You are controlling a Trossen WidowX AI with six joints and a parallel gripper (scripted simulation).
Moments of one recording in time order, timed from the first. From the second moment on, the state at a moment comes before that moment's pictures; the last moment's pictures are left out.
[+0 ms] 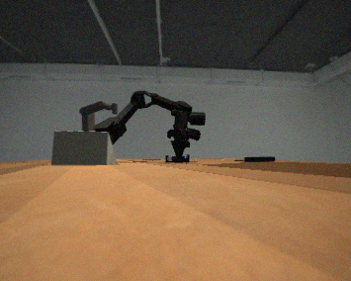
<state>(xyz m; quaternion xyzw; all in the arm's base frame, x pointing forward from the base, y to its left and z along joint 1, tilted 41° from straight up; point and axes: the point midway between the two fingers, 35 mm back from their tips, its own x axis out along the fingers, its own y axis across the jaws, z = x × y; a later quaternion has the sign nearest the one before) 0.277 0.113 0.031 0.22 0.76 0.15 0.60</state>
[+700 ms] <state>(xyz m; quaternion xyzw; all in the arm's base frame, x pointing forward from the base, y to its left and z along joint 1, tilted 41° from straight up) 0.278 0.106 0.038 0.22 0.76 0.14 0.60</state>
